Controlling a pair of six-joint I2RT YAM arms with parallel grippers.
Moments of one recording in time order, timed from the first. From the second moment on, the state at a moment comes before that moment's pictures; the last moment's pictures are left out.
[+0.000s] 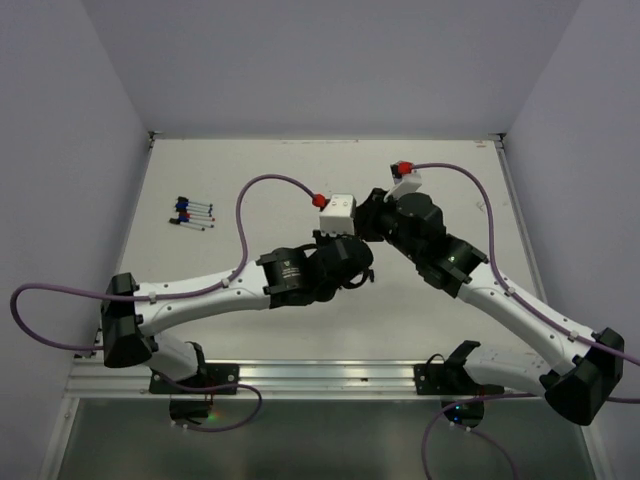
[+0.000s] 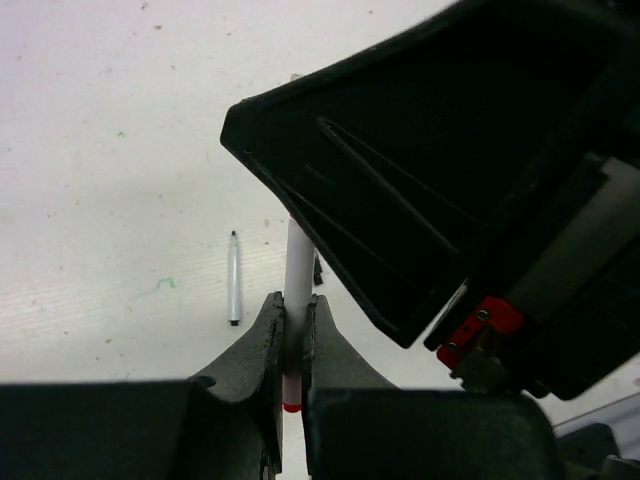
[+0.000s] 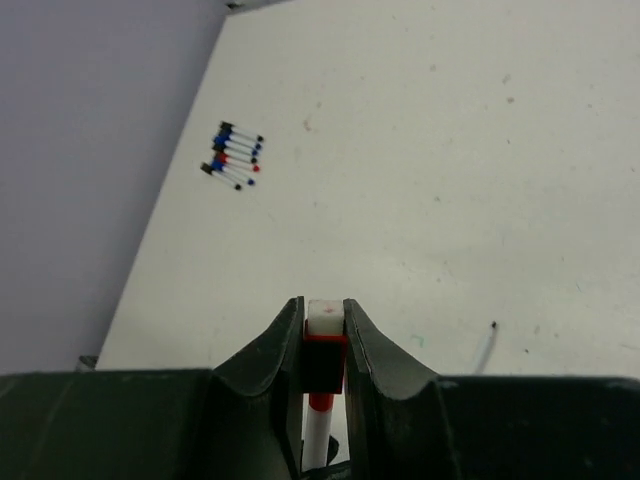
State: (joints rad) left arm -1.23 1.47 1.36 -0.55 -0.75 -0.84; right arm 0.73 1.09 0.99 -0.16 0.15 0.65
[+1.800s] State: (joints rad) left arm -0.96 1.68 0.91 -0.19 -0.31 -0.59; right arm 0.49 1.44 0.85 -0.54 0.14 0.43
